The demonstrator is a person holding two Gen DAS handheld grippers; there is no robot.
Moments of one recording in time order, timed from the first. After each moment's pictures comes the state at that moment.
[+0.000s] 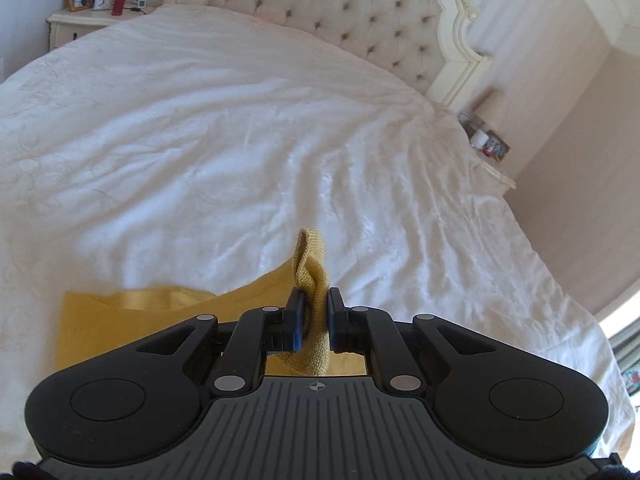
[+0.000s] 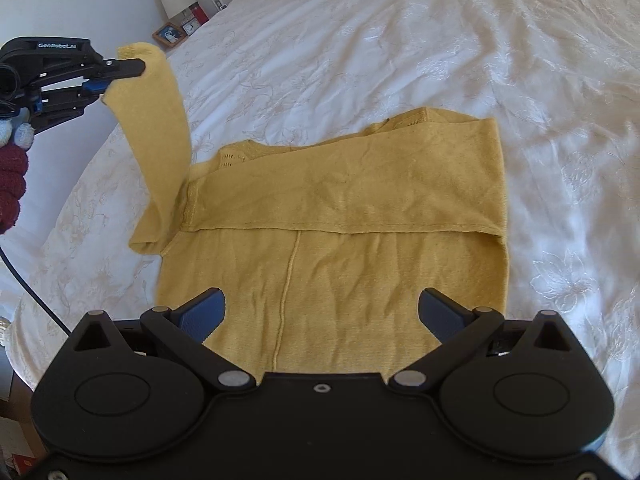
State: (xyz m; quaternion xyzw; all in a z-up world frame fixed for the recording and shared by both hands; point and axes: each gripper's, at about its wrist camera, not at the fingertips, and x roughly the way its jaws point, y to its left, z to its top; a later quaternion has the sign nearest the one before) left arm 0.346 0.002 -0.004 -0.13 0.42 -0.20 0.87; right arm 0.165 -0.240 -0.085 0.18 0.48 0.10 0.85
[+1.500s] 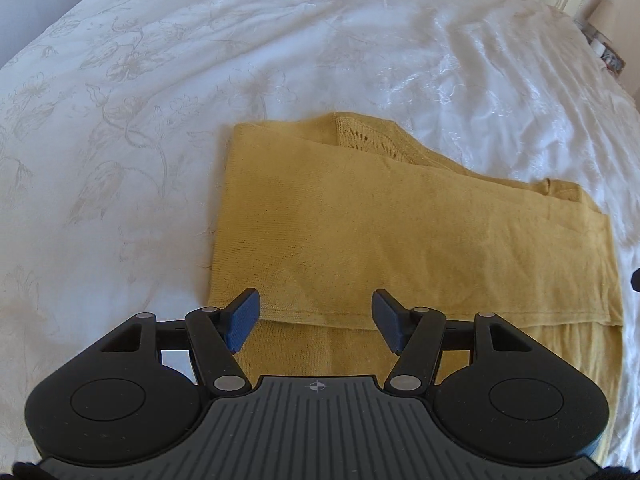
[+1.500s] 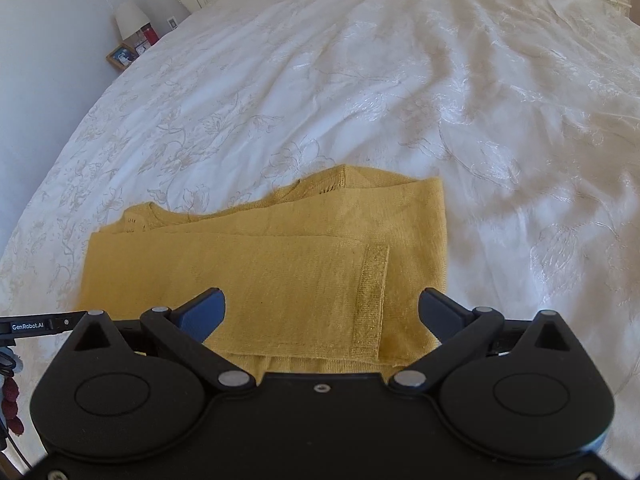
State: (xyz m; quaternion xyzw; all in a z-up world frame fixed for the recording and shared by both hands) left arm 0.325 0.063 -0.135 -0.01 0.54 -0.05 0.84; right arm 0.257 -0.292 -0.130 0.16 0.46 0.04 0.87
